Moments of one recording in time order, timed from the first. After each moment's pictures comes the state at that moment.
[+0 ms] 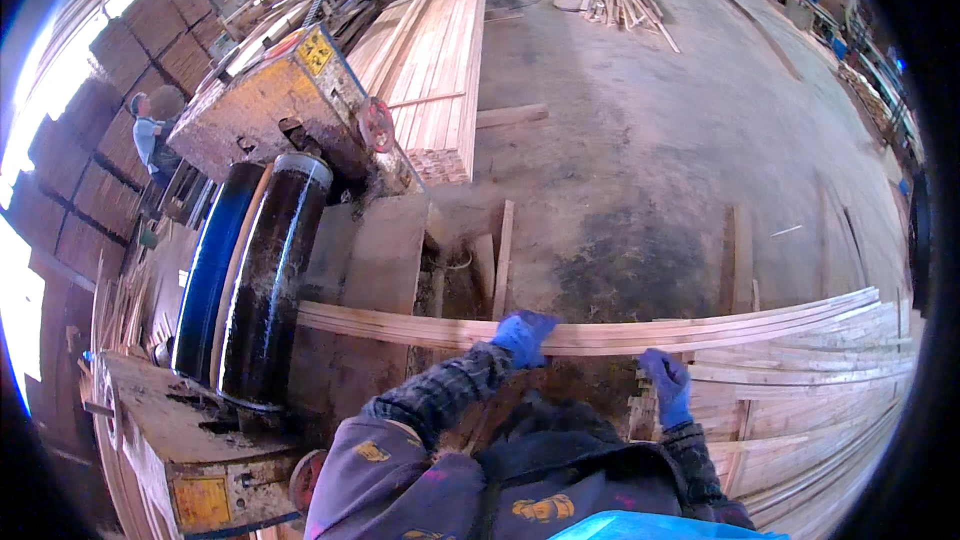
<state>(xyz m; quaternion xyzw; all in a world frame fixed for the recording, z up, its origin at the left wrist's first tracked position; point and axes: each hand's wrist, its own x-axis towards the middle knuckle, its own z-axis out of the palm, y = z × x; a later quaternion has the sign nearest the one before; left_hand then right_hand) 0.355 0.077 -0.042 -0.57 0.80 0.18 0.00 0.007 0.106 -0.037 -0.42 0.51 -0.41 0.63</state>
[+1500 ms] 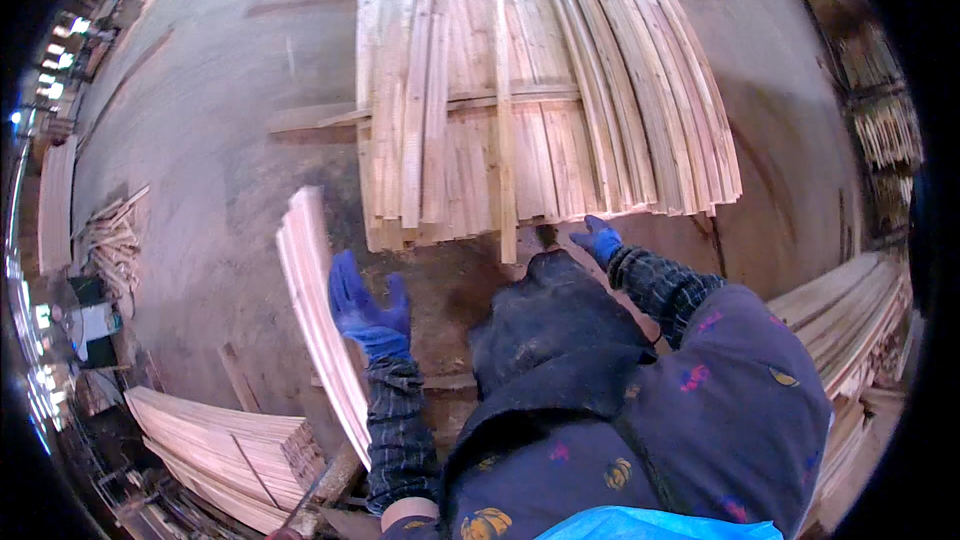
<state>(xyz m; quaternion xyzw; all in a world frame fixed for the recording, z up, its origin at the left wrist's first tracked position) 0.000 0.051 0.003 -0.15 0.94 0.13 -0.27 -0.129 0.455 -0.242 0.05 0.90 -0.33 0.28</state>
